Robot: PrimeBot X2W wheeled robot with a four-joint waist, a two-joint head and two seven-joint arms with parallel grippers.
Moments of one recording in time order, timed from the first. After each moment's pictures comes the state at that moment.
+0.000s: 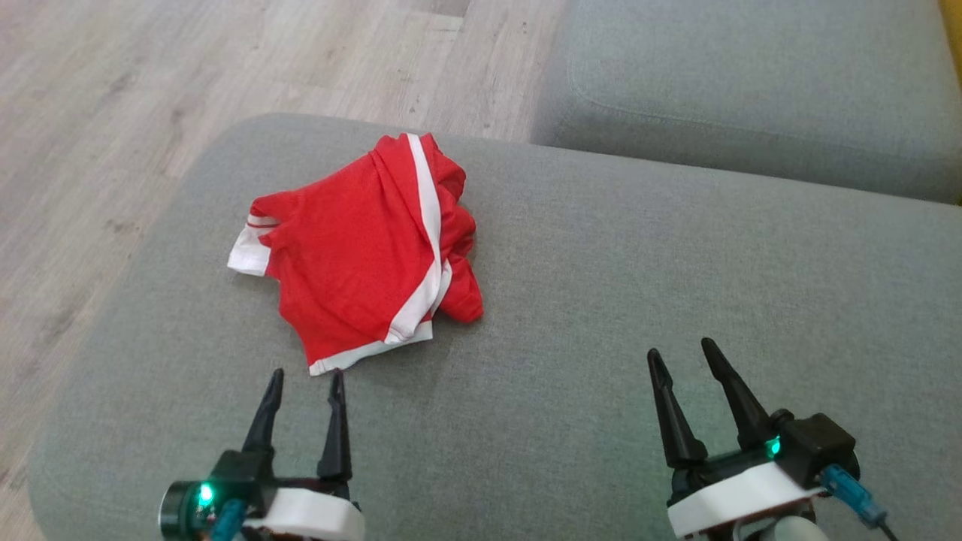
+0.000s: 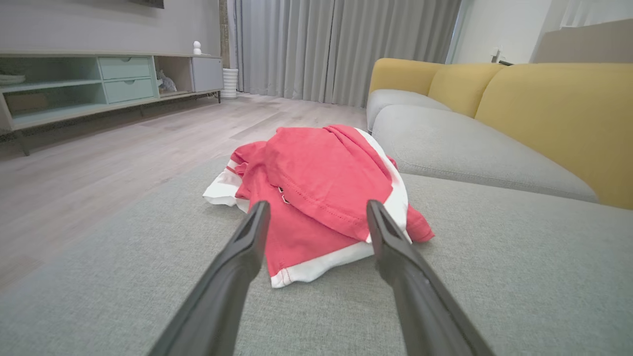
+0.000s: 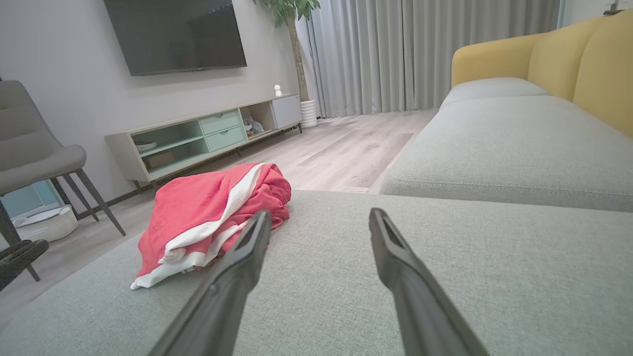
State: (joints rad) left arm -0.01 0.07 -0.23 0.33 -0.22 0.05 -0.25; right arm 0.05 -0.04 0.22 0.20 0.20 0.13 -0.25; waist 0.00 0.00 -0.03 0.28
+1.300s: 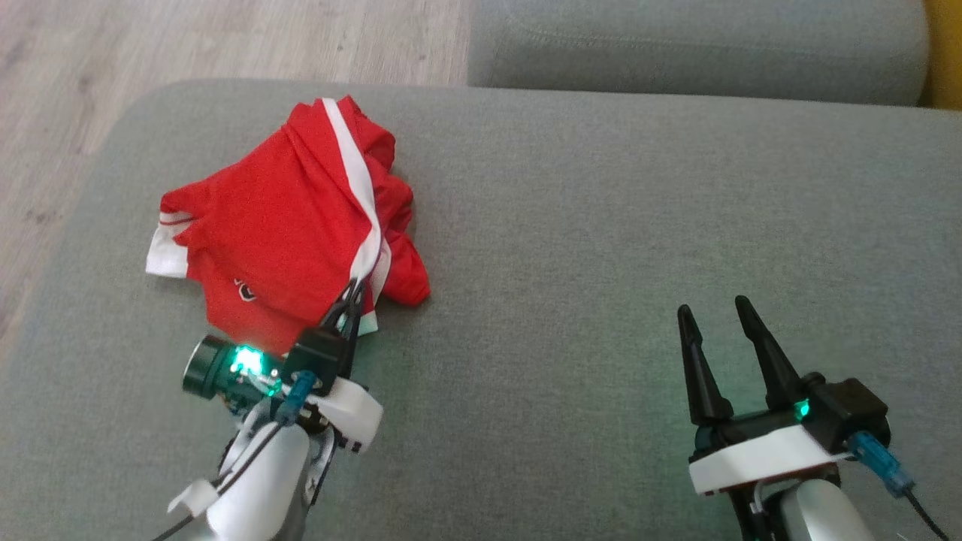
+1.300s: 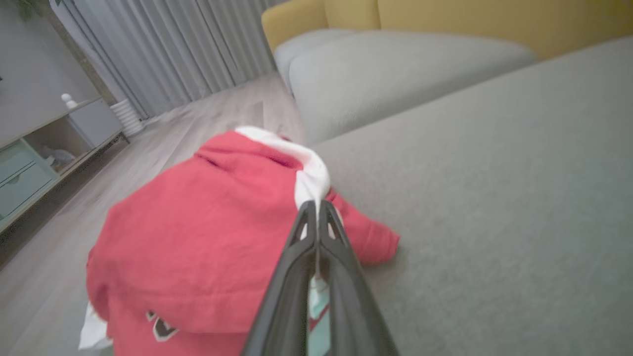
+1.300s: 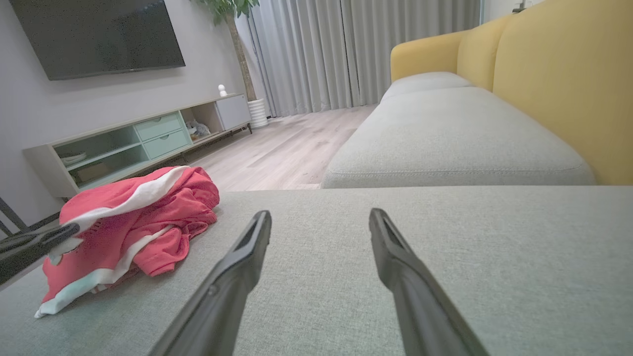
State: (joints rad) left arm -0.39 0.13 -0.43 0.63 0.00 0.05 -0.15; right arm -0.01 -0.04 0.15 0.19 0.18 0.13 -0.25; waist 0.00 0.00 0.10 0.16
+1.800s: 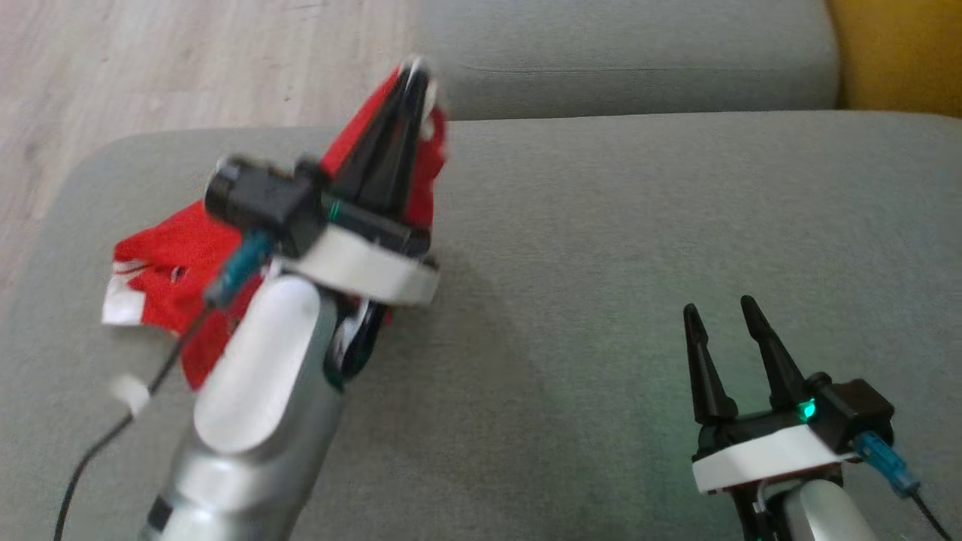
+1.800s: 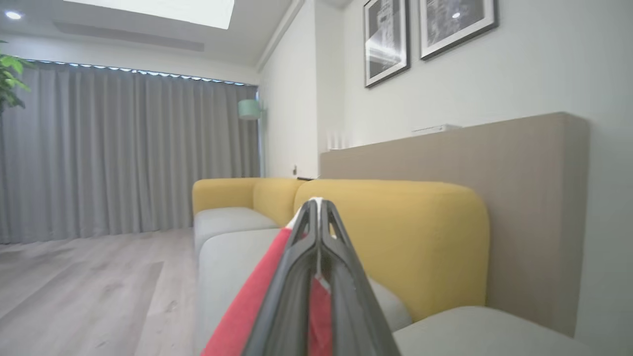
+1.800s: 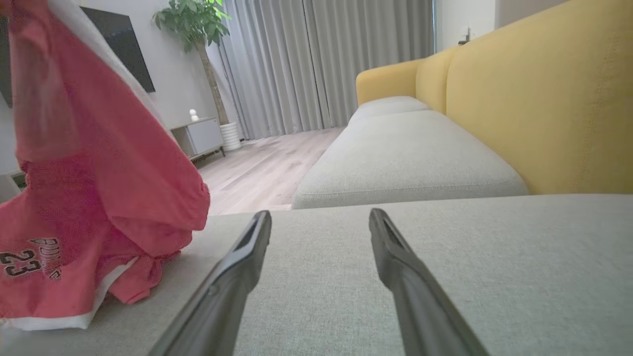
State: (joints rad) left arm -0.56 0.07 -0.41 0.19 -0.30 -0.11 -0.10; right arm -0.01 -0.04 0.14 0.19 0.20 0.13 -0.25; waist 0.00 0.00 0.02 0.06
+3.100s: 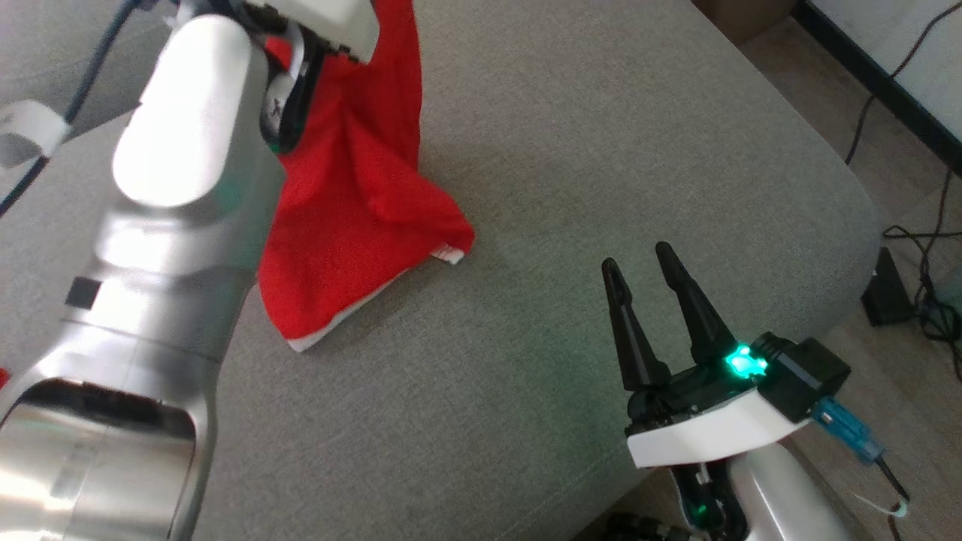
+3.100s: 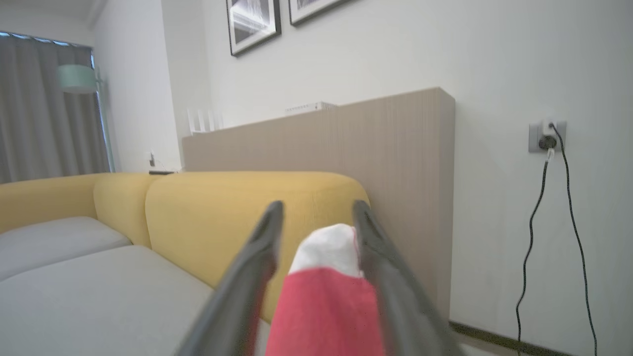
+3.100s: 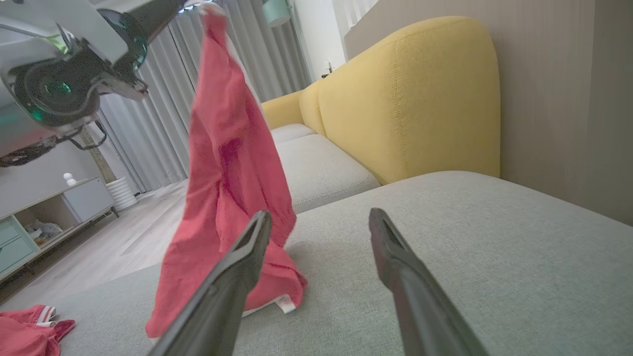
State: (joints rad) left arm -1.14 0.09 -0.42 0.67 -0.32 -0.09 -0.09; right arm -0.10 -0.05 0.36 0.08 0.35 0.13 -0.26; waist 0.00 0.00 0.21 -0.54
